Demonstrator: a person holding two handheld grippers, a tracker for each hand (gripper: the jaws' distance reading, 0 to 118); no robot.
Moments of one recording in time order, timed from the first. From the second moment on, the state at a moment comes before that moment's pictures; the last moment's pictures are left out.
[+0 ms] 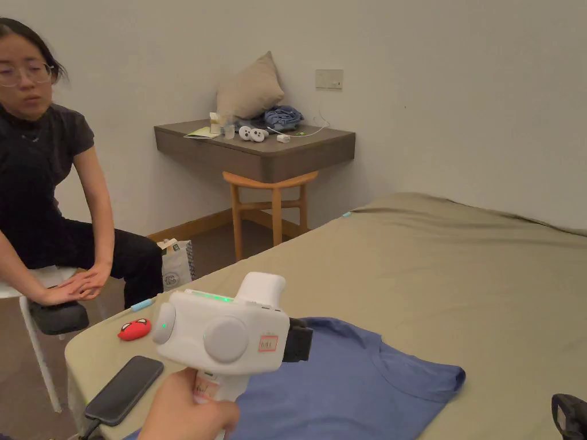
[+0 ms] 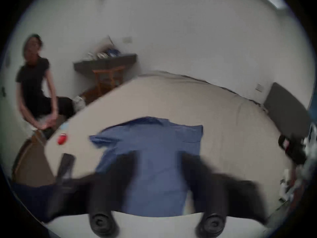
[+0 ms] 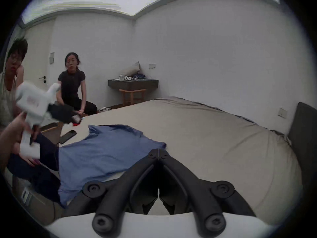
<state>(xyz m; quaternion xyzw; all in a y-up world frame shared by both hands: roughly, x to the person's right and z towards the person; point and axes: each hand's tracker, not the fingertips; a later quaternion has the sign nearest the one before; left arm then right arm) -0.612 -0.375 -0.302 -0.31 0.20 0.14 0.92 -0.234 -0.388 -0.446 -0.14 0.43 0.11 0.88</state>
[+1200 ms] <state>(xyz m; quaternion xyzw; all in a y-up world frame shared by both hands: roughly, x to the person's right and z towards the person) -0.487 -0.271 -0.501 -0.30 -0.08 0.09 0.95 -0.057 -0.391 -0.466 -0.24 0.26 0.10 0.93</state>
